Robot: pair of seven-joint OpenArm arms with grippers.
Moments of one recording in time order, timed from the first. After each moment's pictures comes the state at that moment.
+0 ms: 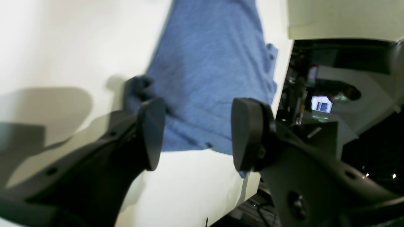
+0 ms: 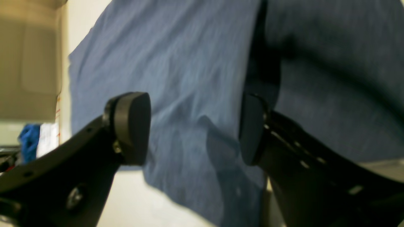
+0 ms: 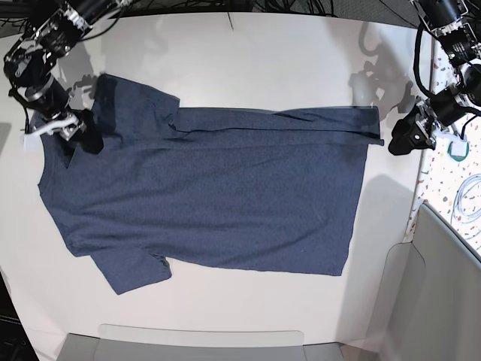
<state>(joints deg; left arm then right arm) 7.3 -24.6 -37.9 80.8 -81.6 -2.6 78.5 -2.8 1.1 52.3 98.9 54.7 25.0 -78.1</state>
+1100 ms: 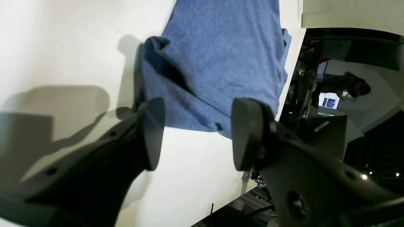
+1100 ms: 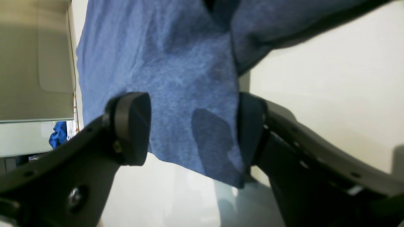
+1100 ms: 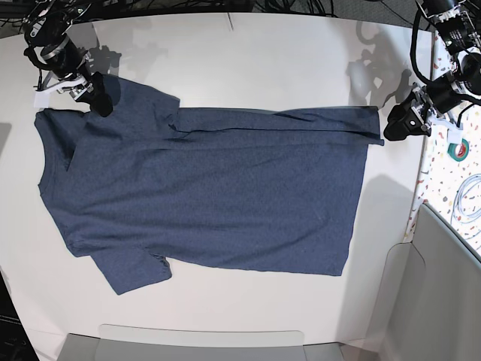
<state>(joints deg) 12.0 -24.2 -37.9 83.6 -82.3 -2.4 78.5 -13.1 -2.6 52.9 93.6 58.5 25.8 -72.4</state>
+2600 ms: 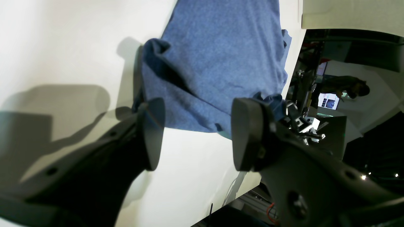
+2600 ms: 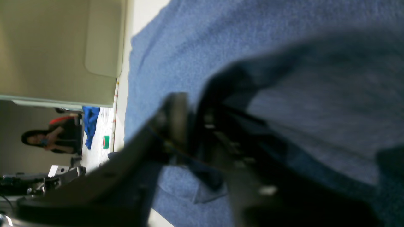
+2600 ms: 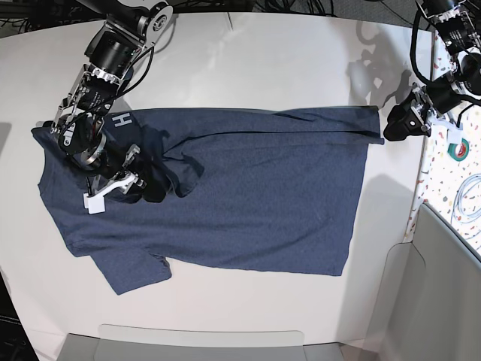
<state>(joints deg) 12.0 -24.2 -37.9 83.6 -82.3 -2.2 78.5 14.0 -3.2 35.3 79.4 48.7 25.0 -71.6</state>
